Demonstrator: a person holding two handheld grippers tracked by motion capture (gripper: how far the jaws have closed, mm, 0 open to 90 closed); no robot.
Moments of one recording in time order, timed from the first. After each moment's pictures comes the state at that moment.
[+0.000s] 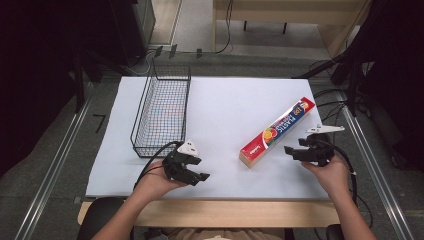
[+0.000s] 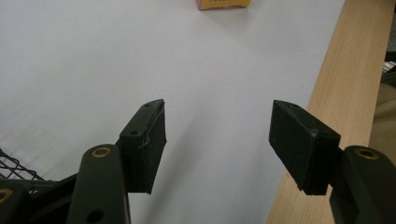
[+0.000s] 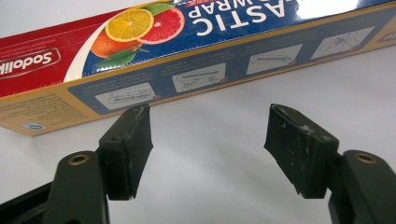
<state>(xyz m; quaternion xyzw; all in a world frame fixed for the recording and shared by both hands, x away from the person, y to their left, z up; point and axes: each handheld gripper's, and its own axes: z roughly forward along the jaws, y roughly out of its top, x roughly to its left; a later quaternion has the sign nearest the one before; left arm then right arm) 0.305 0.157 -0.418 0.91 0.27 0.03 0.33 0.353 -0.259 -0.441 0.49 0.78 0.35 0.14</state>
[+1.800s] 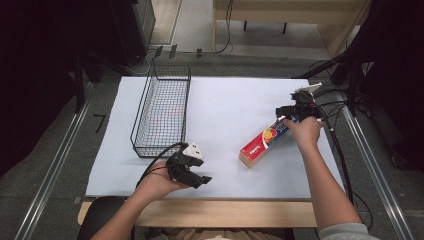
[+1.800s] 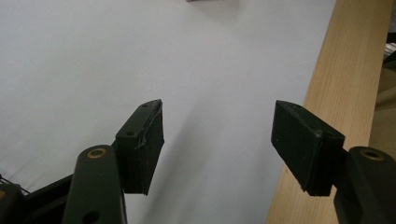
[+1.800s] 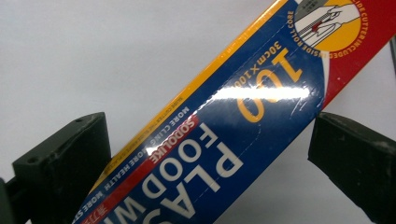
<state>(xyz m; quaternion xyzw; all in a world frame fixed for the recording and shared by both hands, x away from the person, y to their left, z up) 0.305 0.148 -0.421 0.92 0.24 0.02 0.31 0.487 -0.226 -0.424 0.71 0.66 0.19 0.14</state>
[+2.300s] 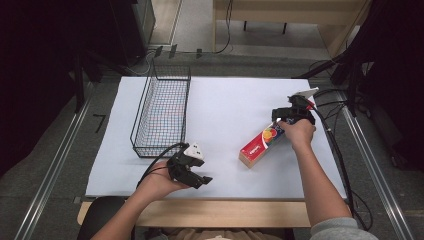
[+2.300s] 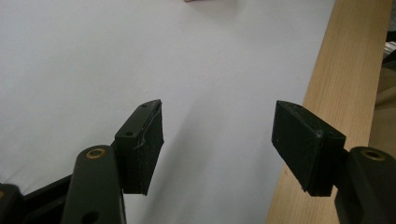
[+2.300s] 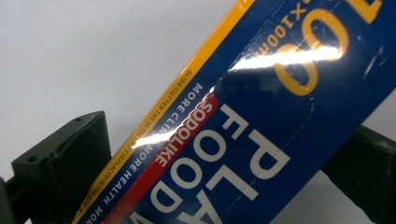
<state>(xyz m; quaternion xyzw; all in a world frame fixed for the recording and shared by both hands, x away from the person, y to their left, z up) 0.305 0.145 -0.422 0.92 0.24 0.02 0.31 0.495 -0.220 -0.445 0.75 0.63 0.18 0.06</state>
